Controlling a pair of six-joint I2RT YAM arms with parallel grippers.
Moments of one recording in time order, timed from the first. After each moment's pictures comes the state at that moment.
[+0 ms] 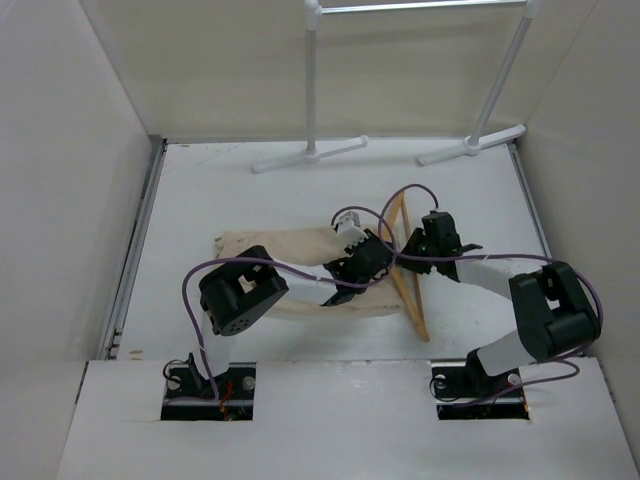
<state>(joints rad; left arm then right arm) -1.07 1.95 1.04 0.47 -0.59 -1.22 0.33 1.49 0.65 -0.03 -0.08 0.76</state>
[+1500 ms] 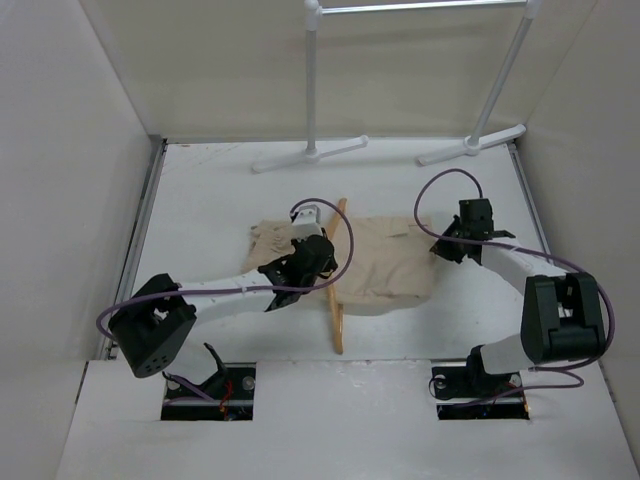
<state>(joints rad) -0.92 1.44 0.71 0.18 -0.55 -0.76 0.06 1.43 0.76 -0.25 -0.03 0.76</state>
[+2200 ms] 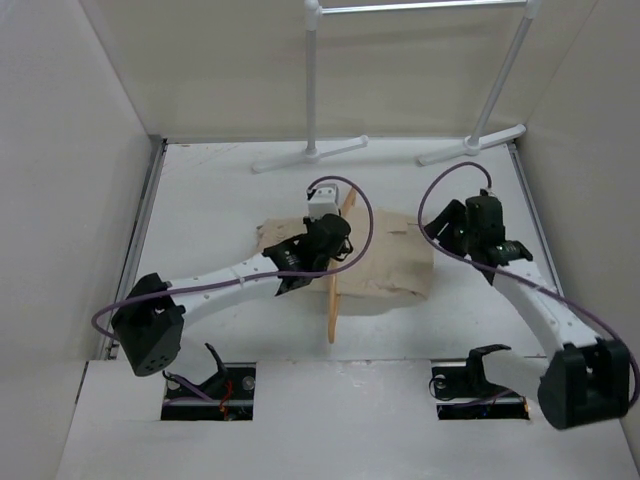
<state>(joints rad) -0.96 1.45 0.98 -0.08 -0.59 -0.63 0.16 1.16 0.77 -0.32 0.00 0.78</state>
